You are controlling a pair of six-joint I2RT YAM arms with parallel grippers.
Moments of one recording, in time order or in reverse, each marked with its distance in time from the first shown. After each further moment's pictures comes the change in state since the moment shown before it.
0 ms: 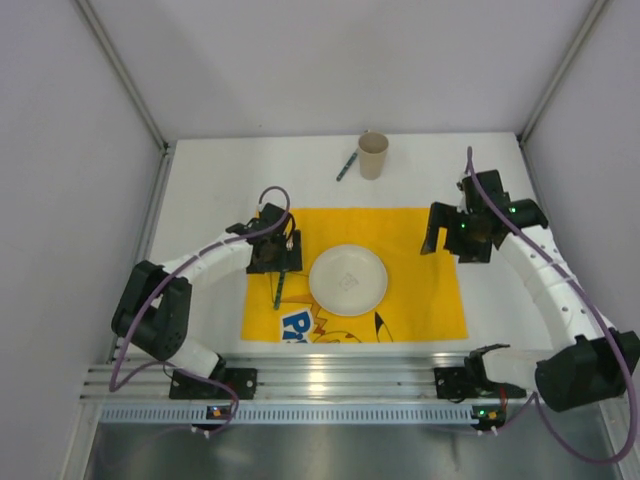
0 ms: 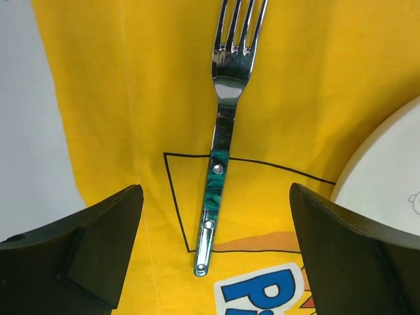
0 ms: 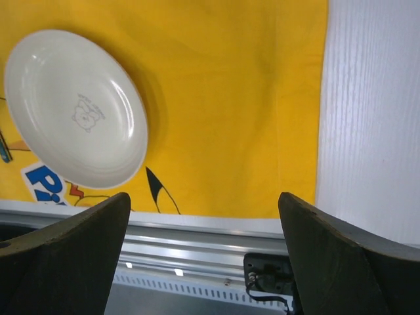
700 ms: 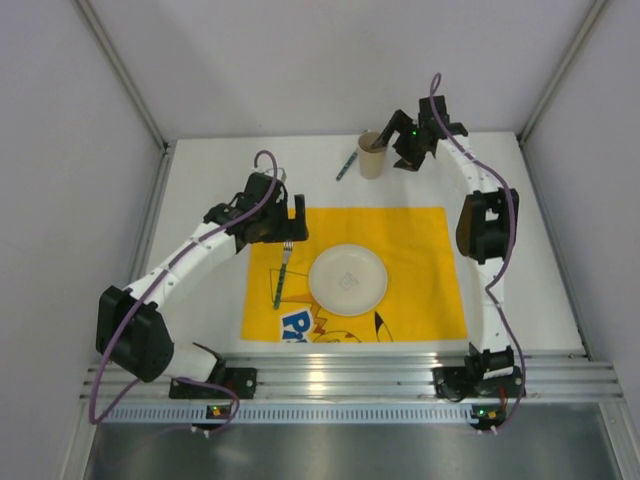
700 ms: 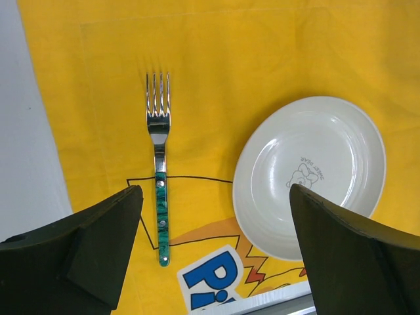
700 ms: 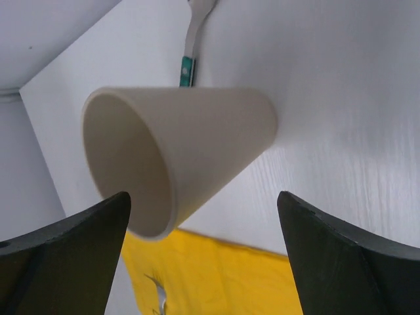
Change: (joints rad) left arm 0.003 -0.142 0.230 -0.085 0.082 0.033; right arm -0.055 1.178 1.079 0.428 -0.260 0.299
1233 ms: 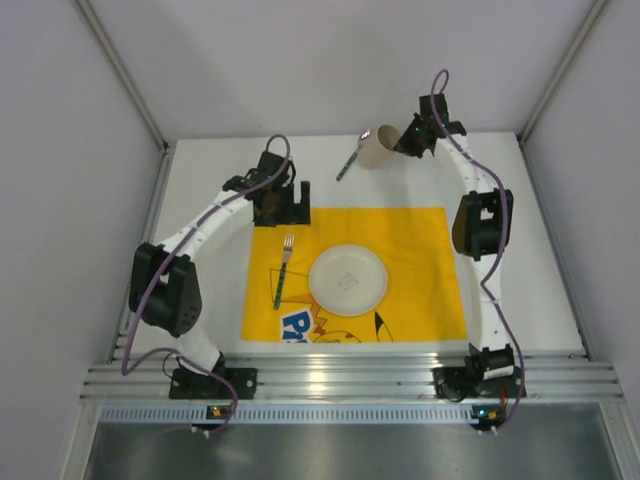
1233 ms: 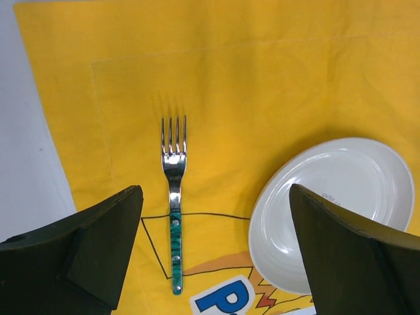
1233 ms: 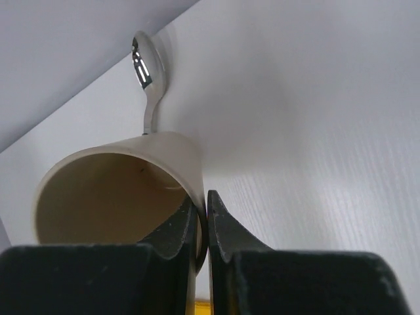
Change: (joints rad) left arm 0.060 0.235 0.187 -0.052 0.032 0.071; right arm -0.012 0.124 0.147 0.025 0.245 0.048
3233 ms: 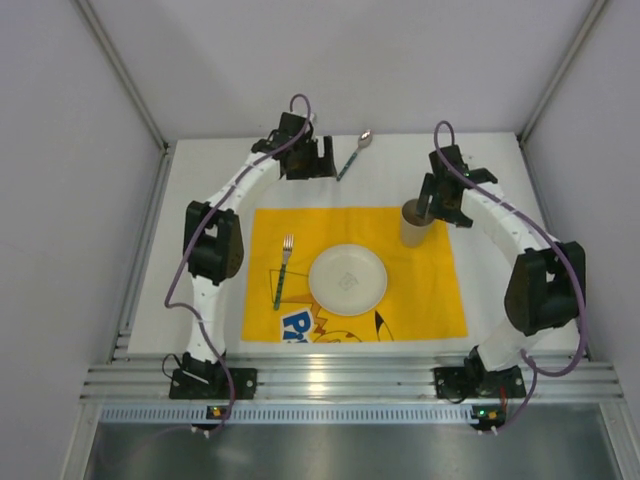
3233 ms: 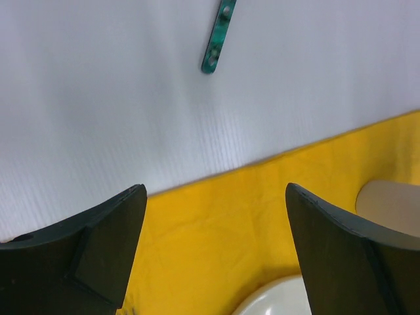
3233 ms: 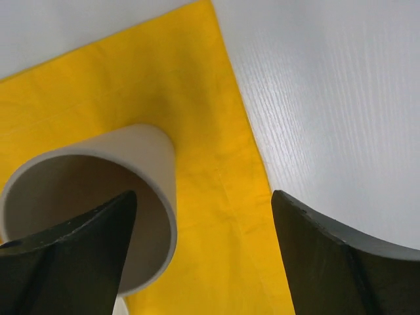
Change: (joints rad) left arm 0.062 0.536 0.619 0.076 0.185 0.019; right arm 0.092 -0.836 -1.046 -0.153 0.412 -0.250
